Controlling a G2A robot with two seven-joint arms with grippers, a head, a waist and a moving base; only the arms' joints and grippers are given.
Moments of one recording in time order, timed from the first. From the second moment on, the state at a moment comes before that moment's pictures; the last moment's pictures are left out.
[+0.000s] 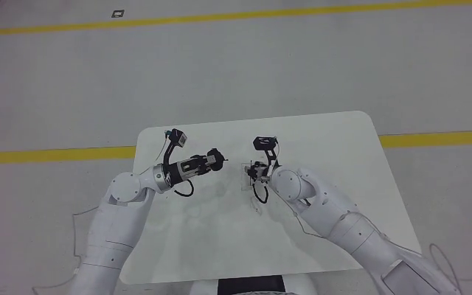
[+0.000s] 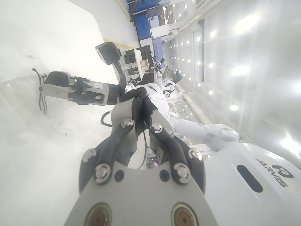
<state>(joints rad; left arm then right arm) 1.30 -1.18 -1.35 -1.42 -0.35 -0.34 -1.09 -1.07 -1.26 0.75 -1.36 -0.52 0.32 0.58</state>
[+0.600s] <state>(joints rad) 1.30 -1.18 -1.35 -1.42 -0.35 -0.34 -1.09 -1.07 -1.28 0.76 -1.31 -0.54 0.32 0.59</state>
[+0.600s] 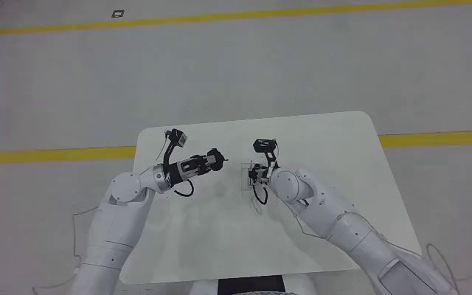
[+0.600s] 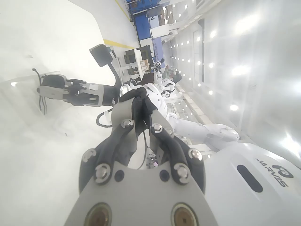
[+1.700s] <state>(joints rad) 1.30 -1.18 -1.35 -1.42 -0.35 -0.34 -1.09 -1.10 -1.30 0.79 -1.33 -0.59 0.30 0.61</state>
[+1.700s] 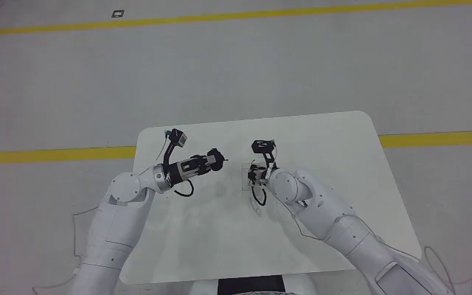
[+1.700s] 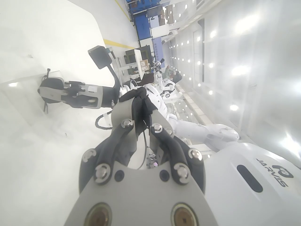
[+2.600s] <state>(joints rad) 1.30 -1.18 -1.35 -1.42 -0.35 -0.34 -1.09 -1.30 -1.26 1.01 -1.57 -0.49 0.17 0.48</state>
